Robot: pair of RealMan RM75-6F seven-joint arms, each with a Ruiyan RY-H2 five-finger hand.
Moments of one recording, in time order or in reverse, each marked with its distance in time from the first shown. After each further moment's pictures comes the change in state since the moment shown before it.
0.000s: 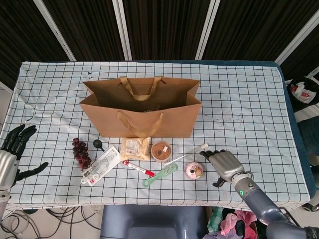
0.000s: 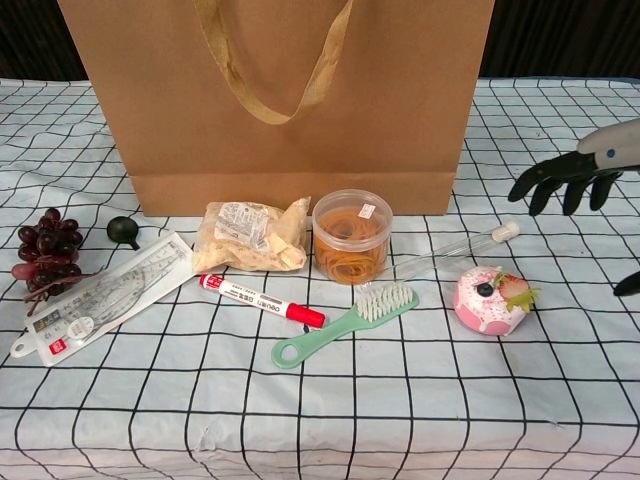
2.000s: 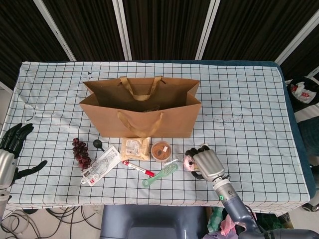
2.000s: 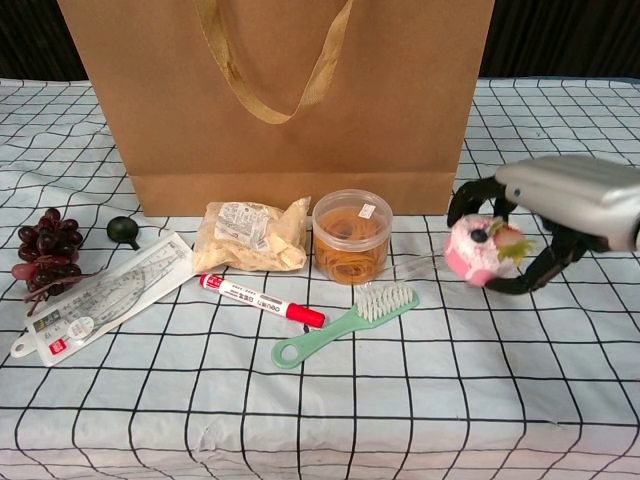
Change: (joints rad) left arm 0.005 -0.001 -0.016 -0.018 -0.023 -0.010 -0.001; right arm -0.178 -0.506 -0.084 0.382 -0.549 0.392 0.175
